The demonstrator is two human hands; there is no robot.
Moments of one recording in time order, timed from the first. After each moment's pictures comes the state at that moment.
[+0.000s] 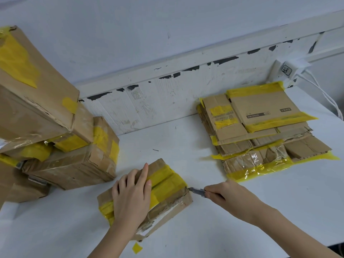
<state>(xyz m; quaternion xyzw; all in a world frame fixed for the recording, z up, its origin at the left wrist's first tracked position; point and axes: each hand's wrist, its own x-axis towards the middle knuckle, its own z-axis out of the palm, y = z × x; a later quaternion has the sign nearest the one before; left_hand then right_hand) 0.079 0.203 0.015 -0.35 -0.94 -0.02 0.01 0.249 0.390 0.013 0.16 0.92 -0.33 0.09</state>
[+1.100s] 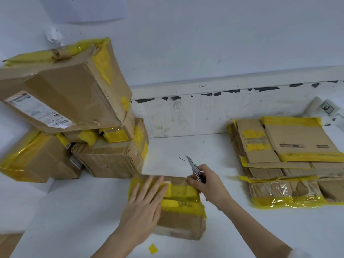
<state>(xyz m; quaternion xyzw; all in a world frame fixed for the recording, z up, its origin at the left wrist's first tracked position) 0.070 0.133 0.030 -0.47 -0.88 0.04 -0.01 0.140 0.344 0.012 0.26 0.80 -0.54 -0.02</state>
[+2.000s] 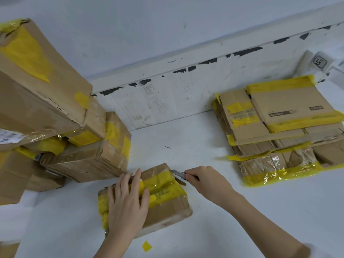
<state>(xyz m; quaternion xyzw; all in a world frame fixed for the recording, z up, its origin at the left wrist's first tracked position) 0.069 0.171 0.012 -0.28 -0.96 0.01 -0.04 0.162 0.365 0.005 0.21 0.88 -0.42 0.07</state>
